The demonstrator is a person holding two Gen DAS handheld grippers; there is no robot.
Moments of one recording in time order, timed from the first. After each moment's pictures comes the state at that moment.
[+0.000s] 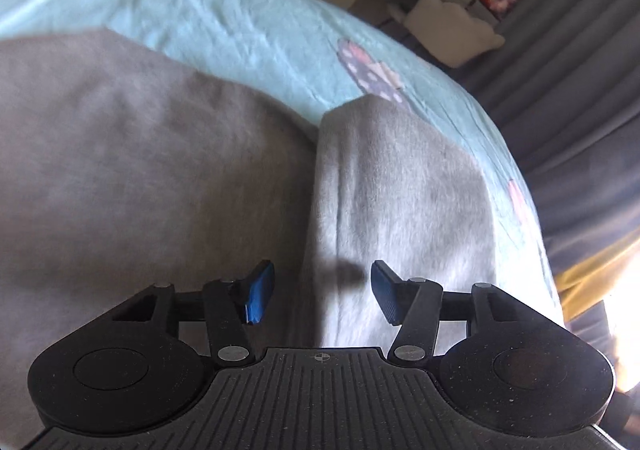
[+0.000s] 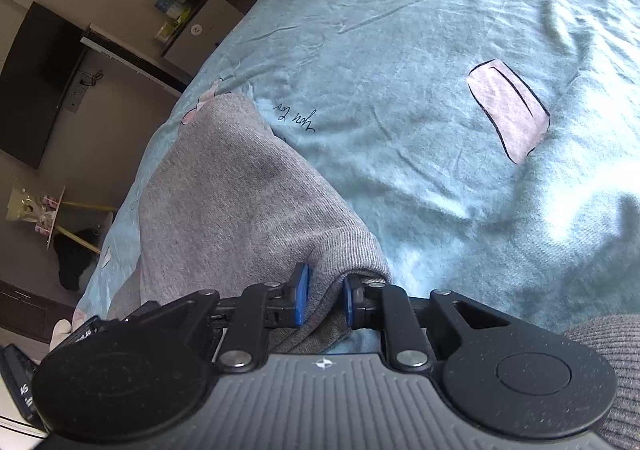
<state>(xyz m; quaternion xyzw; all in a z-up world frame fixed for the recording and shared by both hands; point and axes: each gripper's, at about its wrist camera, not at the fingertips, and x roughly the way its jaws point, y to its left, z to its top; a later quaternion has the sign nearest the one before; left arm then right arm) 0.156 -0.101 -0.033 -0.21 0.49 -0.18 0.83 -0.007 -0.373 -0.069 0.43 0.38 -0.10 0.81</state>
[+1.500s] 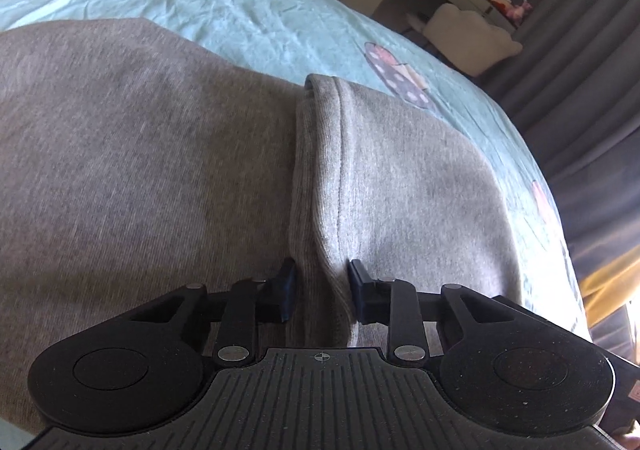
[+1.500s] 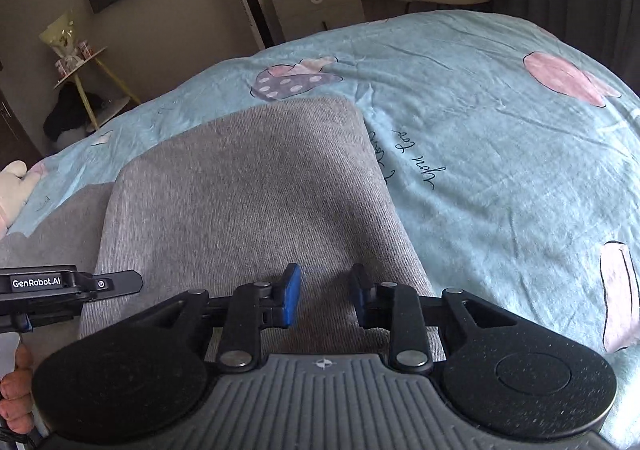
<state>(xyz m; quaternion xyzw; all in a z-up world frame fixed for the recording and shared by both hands) 0.123 -0.086 -0.040 -0.18 0.46 -0.14 0.86 0.060 -0.307 -0.053 0.15 0.38 -0.02 0.91</state>
